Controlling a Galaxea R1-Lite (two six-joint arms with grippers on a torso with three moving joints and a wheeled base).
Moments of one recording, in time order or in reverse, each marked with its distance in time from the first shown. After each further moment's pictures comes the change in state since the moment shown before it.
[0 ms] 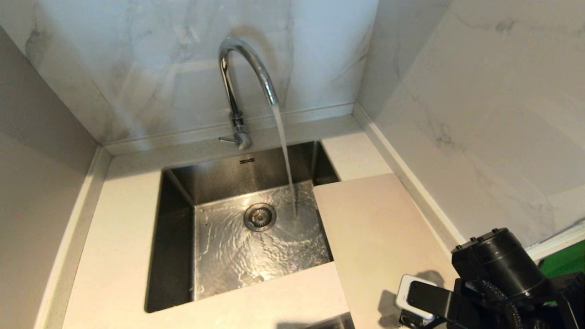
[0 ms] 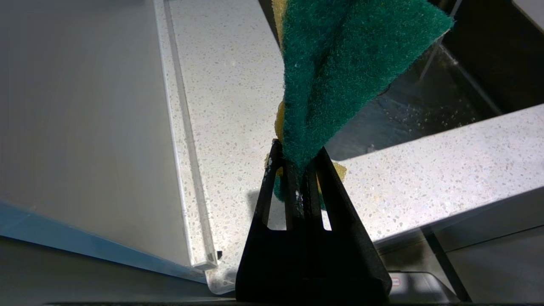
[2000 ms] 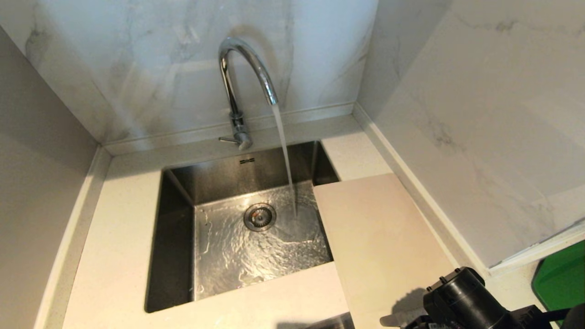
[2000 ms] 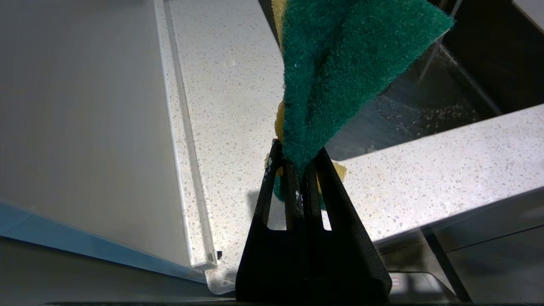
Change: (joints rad) left arm 0.000 0.000 0.000 0.000 0.000 0.000; right arm 0.082 0.122 0.138 -0.112 0.140 -0.357
